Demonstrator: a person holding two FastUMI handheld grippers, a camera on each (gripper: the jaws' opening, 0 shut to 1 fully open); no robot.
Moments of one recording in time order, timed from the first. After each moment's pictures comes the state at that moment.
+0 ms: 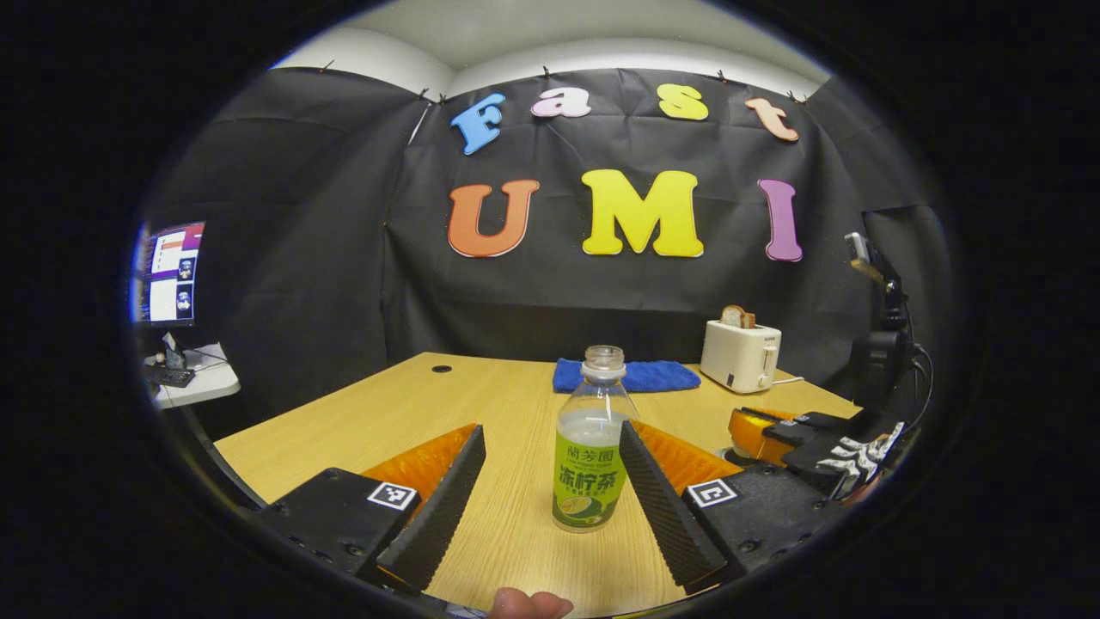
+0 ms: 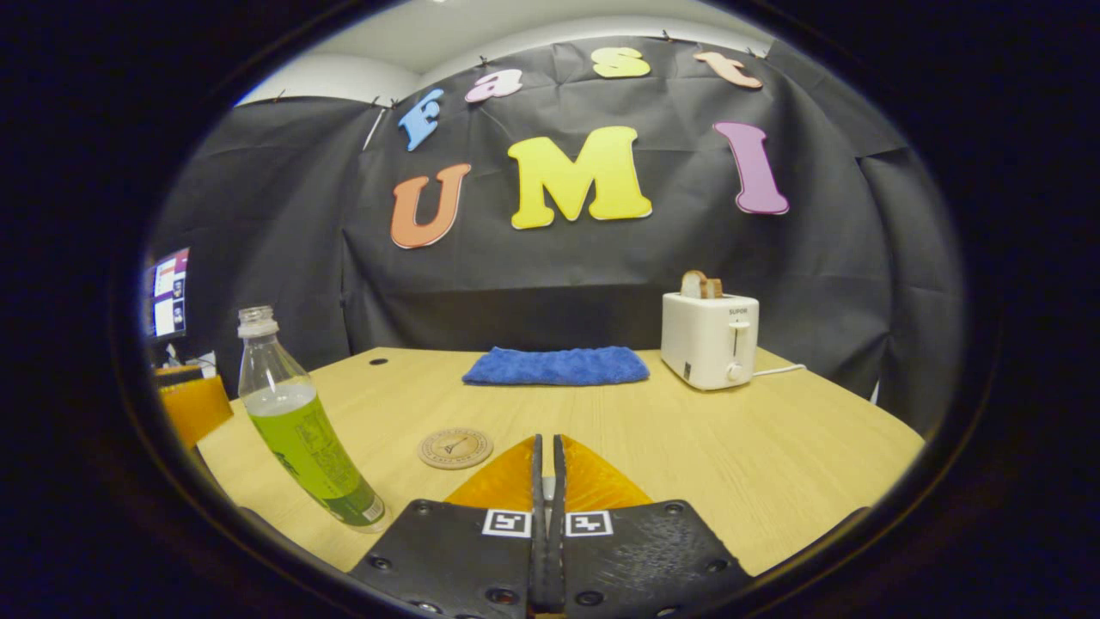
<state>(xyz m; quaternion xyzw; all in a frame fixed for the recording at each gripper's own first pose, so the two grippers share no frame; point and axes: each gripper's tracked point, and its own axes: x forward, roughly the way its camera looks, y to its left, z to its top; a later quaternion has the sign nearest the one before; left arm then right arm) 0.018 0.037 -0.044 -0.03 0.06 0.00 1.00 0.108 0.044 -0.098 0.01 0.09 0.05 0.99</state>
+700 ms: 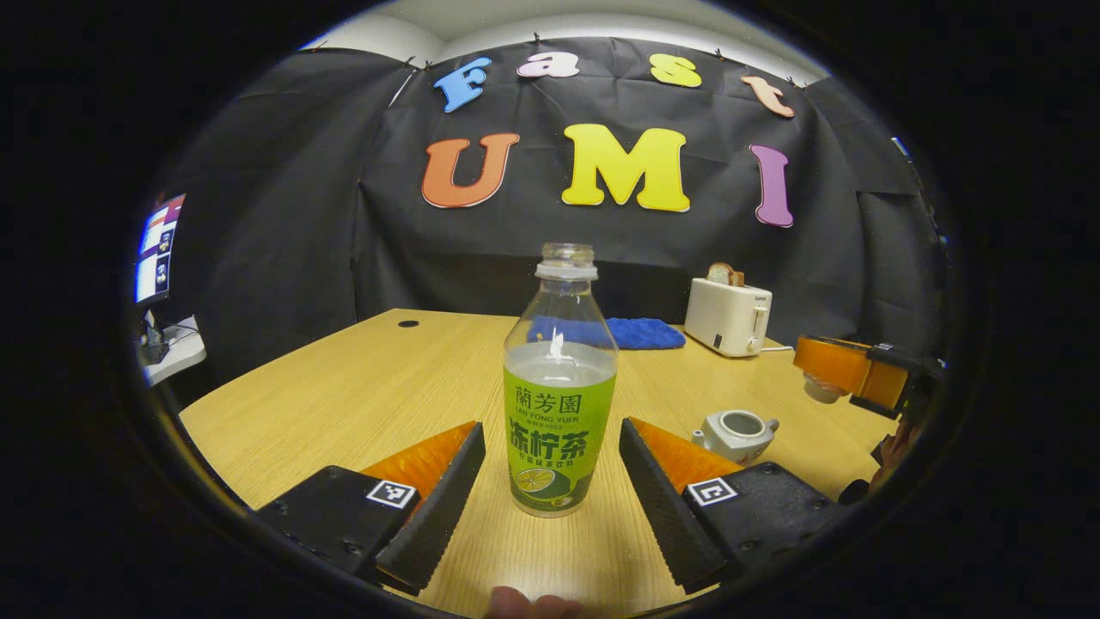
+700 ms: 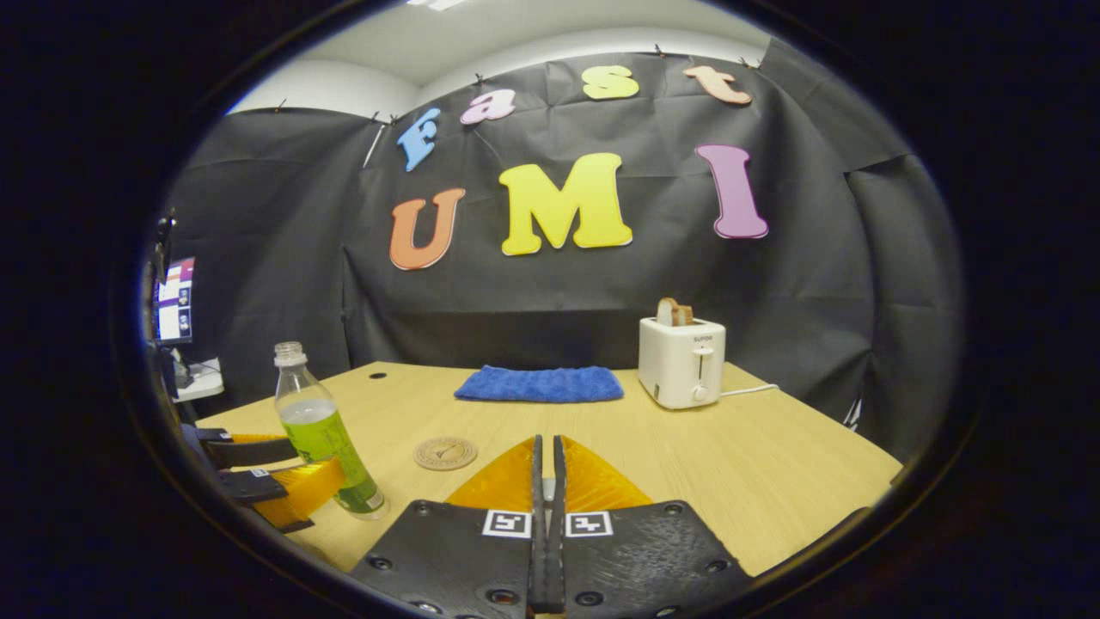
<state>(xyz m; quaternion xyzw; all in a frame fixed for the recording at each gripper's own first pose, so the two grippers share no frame) 0.048 0.009 -0.106 -0.04 0.12 -0.03 0.99 0.069 0.007 -0.068 0.01 0.07 0.04 1.00</state>
